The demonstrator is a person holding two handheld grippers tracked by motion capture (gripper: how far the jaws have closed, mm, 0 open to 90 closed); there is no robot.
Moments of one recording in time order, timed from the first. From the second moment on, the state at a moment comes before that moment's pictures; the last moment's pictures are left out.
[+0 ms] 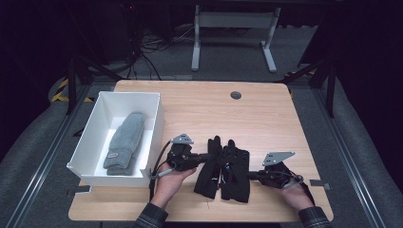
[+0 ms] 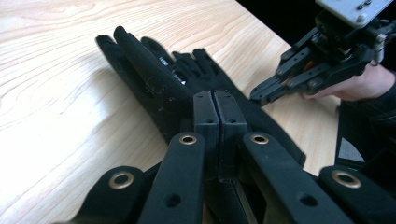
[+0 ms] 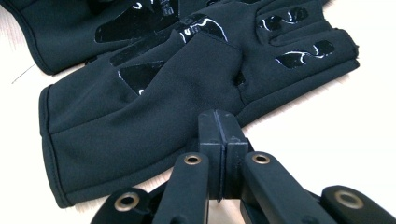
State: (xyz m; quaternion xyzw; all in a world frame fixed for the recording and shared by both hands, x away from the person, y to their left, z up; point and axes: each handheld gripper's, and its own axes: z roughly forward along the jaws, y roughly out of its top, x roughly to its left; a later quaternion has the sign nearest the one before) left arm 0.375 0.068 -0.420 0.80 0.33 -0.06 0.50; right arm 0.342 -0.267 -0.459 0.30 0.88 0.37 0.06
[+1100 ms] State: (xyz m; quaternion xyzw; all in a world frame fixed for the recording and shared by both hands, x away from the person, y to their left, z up) left arm 0.375 0.032 -0.416 0.81 0.30 -0.07 0.50; right arm 0.343 -0.216 -0.464 0.25 0.89 0.39 0.03
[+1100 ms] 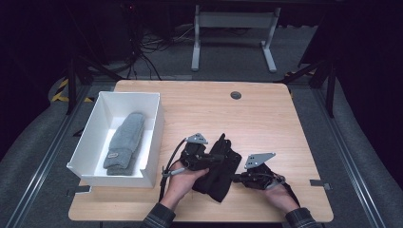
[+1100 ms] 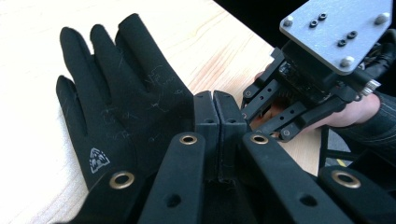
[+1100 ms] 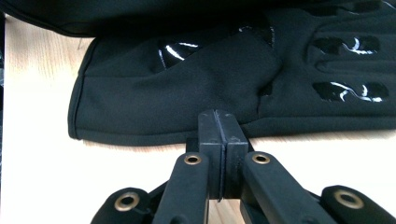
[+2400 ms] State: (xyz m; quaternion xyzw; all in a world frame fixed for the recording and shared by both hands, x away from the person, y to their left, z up) left arm 0.371 0.001 -0.452 0.87 0.27 -0.06 0.41; right arm 0.350 -0.236 -0.450 0.27 0.87 0.40 0.09
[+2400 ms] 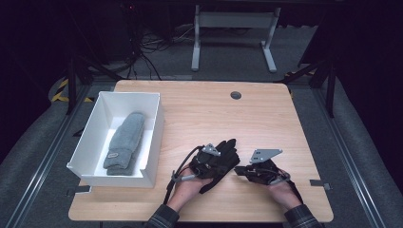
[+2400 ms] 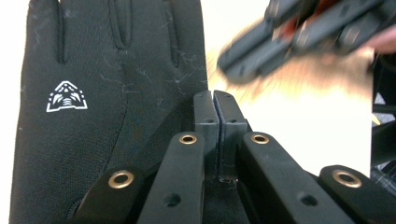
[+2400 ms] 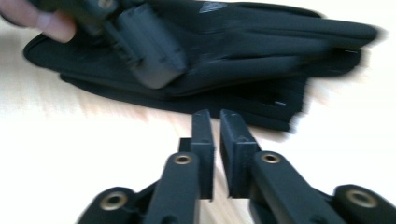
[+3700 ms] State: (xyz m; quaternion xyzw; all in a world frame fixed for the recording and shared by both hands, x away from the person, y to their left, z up) left arm 0.394 0.034 -0.429 0.87 0.30 0.07 0.39; right arm 0.373 -0.314 -0.469 0.43 0.81 0.35 0.20
